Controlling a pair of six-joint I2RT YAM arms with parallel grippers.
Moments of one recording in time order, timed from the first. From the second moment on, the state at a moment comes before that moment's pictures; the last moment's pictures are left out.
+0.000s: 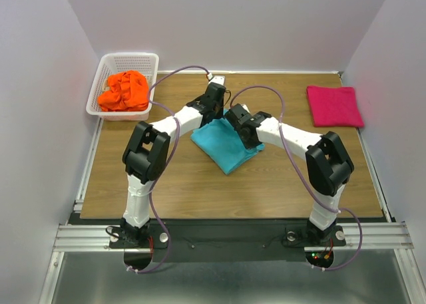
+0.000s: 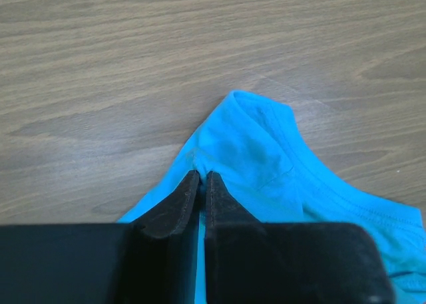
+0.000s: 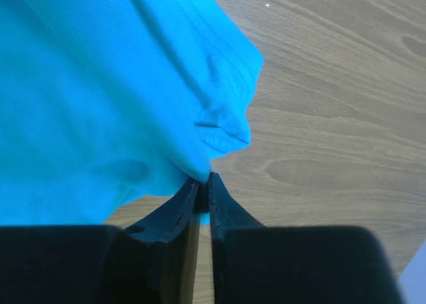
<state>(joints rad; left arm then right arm) -0.59 2.05 1.57 -0.20 -0.24 -0.34 0.69 1.85 1.40 -0.77 0.49 0.20</state>
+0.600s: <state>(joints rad) -0.58 1.71 1.36 -0.13 -0.31 -0.35 0.69 1.77 1.43 -0.70 0.42 0.26</state>
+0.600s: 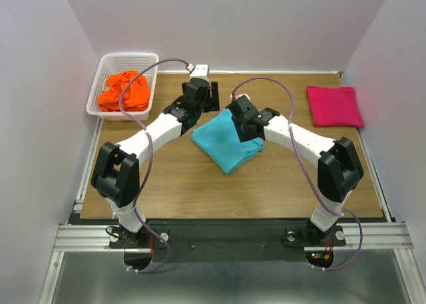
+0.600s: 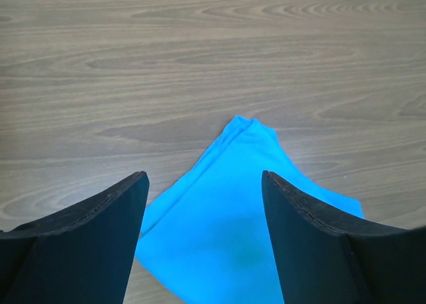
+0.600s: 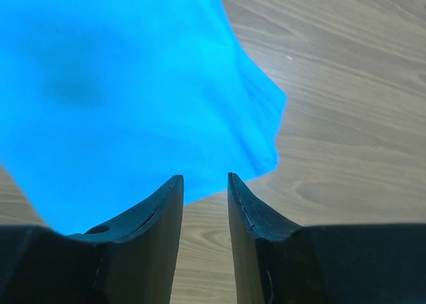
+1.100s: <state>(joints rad) -0.57 1.96 1.31 -0.15 -0.26 -0.37 0.49 1.83 1.20 -0.45 0.24 0.25</state>
